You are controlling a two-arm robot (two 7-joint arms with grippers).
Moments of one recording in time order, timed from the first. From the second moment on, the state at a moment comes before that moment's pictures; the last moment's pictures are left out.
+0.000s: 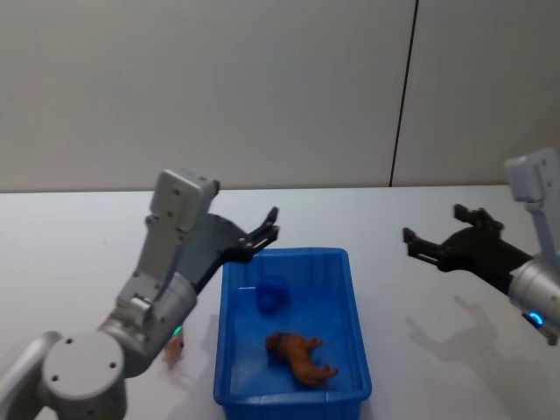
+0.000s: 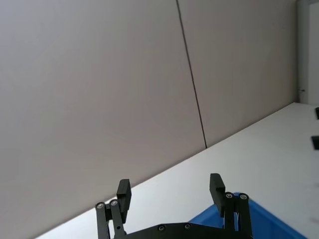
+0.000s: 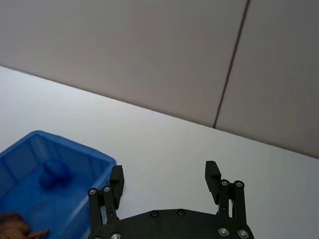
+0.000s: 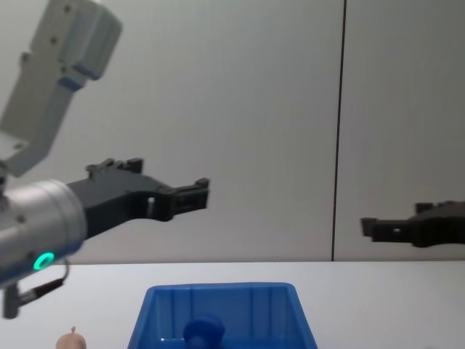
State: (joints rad) left arm -0.21 0.42 0.43 -1.67 -0.26 0.07 0.00; right arm 0.22 0.33 -0.25 -1.58 0.26 0.32 0.27
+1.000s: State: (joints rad) left arm 0.00 0.65 0.29 -1.84 -0.67 0.33 0.11; right arm 0.14 0.37 -0.19 -1.65 0.37 0.35 0.07
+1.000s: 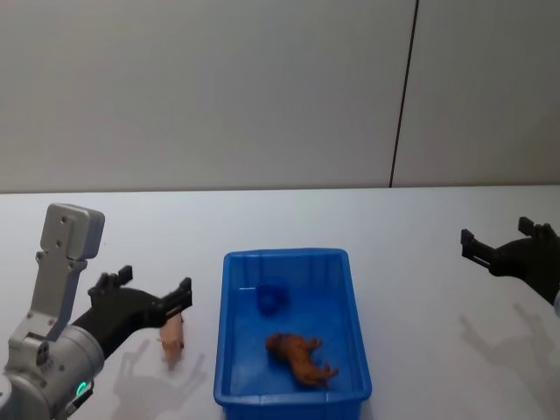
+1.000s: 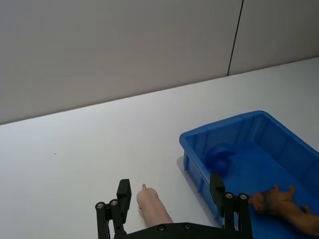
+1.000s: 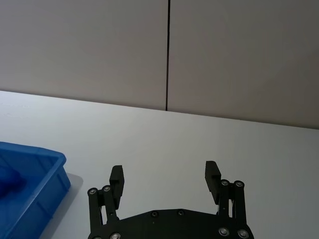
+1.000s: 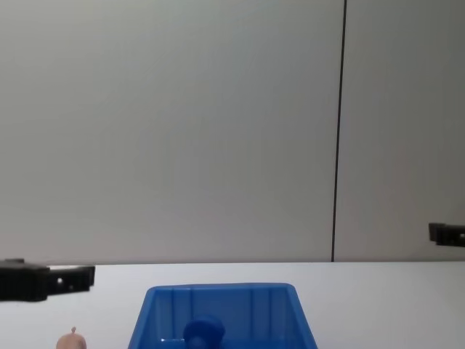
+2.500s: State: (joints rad) left arm -0.23 0.51 0.32 -1.55 -0.57 0.57 -0.06; right arm 0.13 0.38 -0.19 -1.66 0.38 0.36 0.05
